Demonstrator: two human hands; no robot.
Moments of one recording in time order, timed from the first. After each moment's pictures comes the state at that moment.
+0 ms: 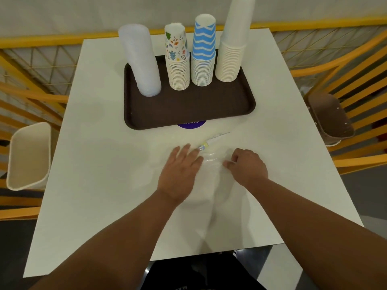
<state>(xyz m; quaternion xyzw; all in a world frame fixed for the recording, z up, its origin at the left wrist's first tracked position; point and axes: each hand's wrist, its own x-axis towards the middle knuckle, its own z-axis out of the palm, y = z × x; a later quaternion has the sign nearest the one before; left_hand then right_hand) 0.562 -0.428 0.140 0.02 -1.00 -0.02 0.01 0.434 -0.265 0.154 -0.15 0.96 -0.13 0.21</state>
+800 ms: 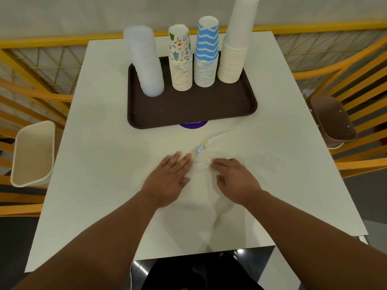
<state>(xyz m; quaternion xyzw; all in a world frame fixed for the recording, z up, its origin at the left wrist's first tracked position) 0.592 -0.463 0.120 0.02 -0.99 -0.08 -0.12 0.466 -0.257 0.135 -0.43 0.87 -0.20 0.15</state>
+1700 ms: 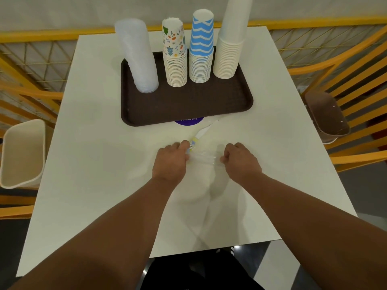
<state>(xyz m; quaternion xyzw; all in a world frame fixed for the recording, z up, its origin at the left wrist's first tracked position) 0.544 -0.441 0.141 0.21 -0.97 -0.15 -0.01 0.438 -0.270 0.149 -0.24 0.95 -0.10 0.19</state>
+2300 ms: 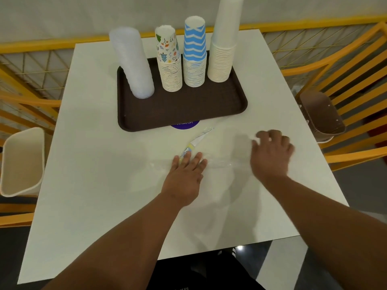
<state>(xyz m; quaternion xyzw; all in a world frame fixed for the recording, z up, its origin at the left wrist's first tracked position) 0.555 -0.405 0.126 0.06 -0.98 -0.07 -0.16 0.409 -0.219 0.157 -0.16 0.98 -0.12 -0.09</state>
